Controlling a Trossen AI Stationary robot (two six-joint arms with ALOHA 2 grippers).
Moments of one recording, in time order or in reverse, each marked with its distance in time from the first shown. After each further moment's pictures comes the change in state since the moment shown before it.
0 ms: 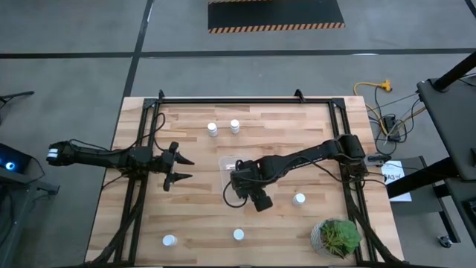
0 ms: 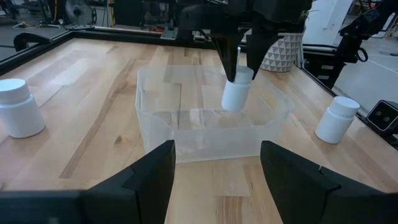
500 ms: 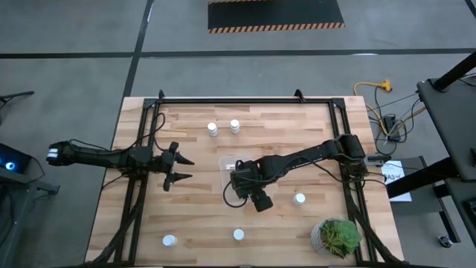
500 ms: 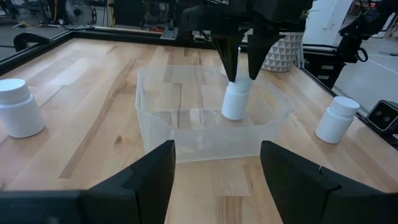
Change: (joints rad) left arm 0.000 0.000 0.000 0.000 0.000 0.000; right arm 0.000 0.000 0.000 -0.001 -0.009 0.006
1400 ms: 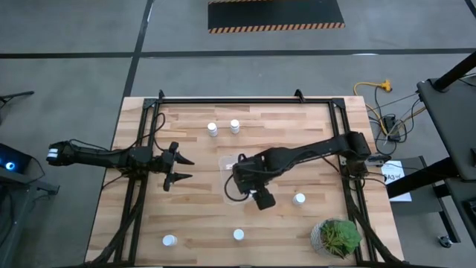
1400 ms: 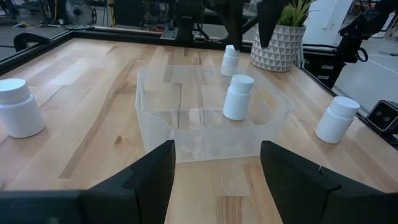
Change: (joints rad) left arm 0.000 0.000 0.000 0.000 0.000 0.000; right arm -0.015 -0.074 0.080 -0.120 -0.068 0.052
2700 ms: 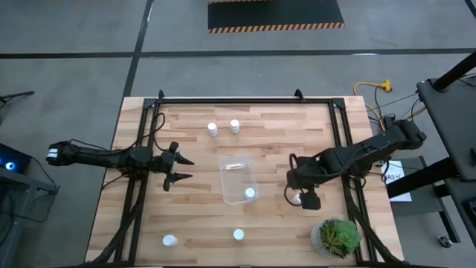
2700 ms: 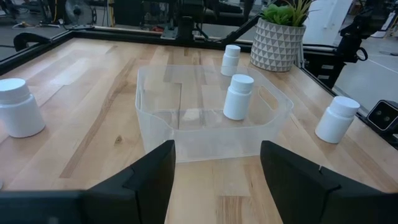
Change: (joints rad) left arm 0.000 0.000 0.000 0.000 0.000 0.000; right arm 0.160 -0.584 -0.647 -0.011 0.053 0.511
